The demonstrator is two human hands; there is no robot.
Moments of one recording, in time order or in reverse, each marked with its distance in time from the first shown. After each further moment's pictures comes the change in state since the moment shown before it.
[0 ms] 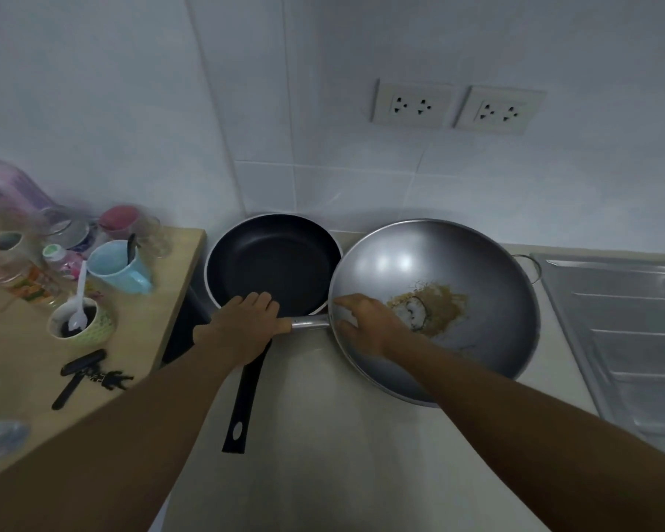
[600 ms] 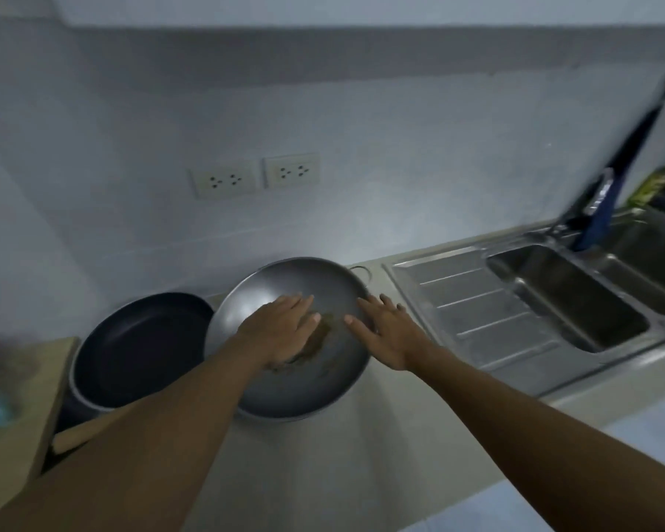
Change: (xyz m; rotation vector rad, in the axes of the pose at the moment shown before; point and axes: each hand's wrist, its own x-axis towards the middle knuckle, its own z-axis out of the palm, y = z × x) left_hand 0.063 0.193 -0.182 -0.523 0.093 0.217; right_hand -0.202 0.114 -0.119 0.029 0.329 0.352
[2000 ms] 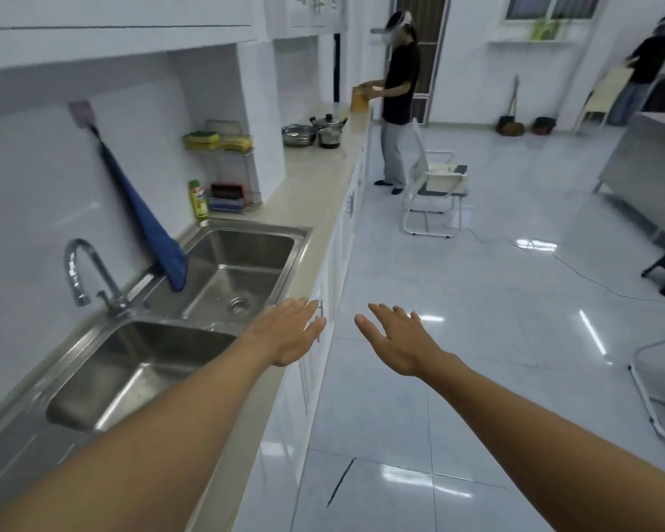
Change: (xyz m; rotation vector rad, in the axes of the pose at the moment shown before) left_hand 0.228 0.782 0.153 0.324 -0.198 1.080; right_hand -0.408 0.548 -0.280 0.108 0.561 0.991
